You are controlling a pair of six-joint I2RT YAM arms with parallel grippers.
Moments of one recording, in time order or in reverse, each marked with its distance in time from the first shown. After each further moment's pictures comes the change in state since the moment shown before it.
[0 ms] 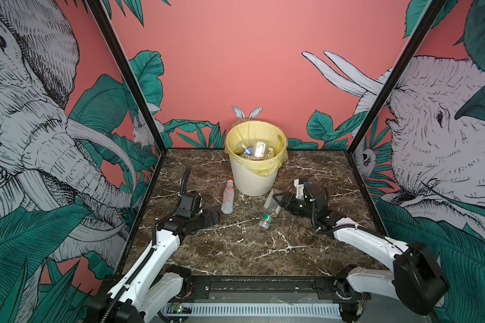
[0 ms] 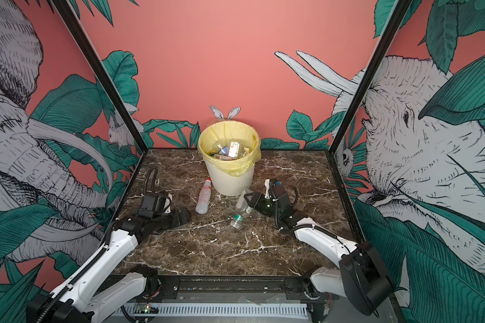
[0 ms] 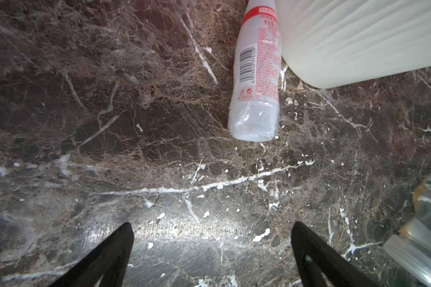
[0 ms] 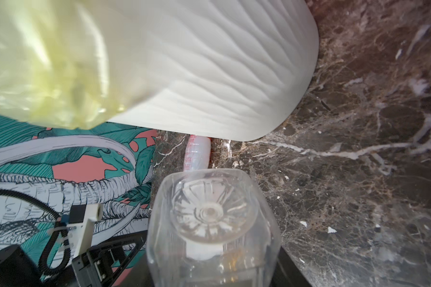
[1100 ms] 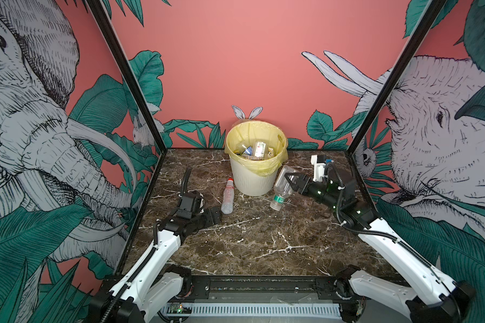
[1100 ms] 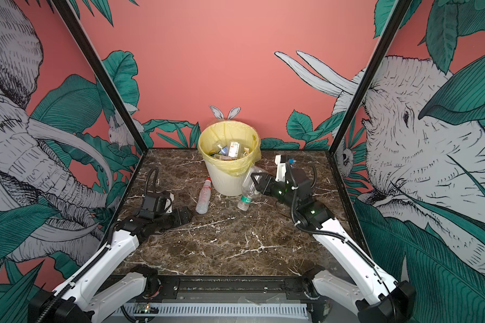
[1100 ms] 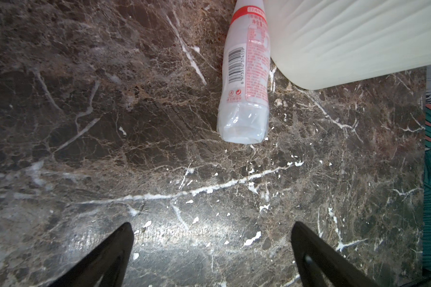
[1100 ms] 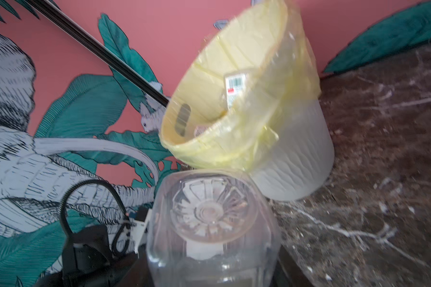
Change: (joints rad) left arm 0.000 0.003 -0.037 0.066 0.051 -0.020; right arm -0.026 -0.120 0.420 -0.311 0.063 -0.231
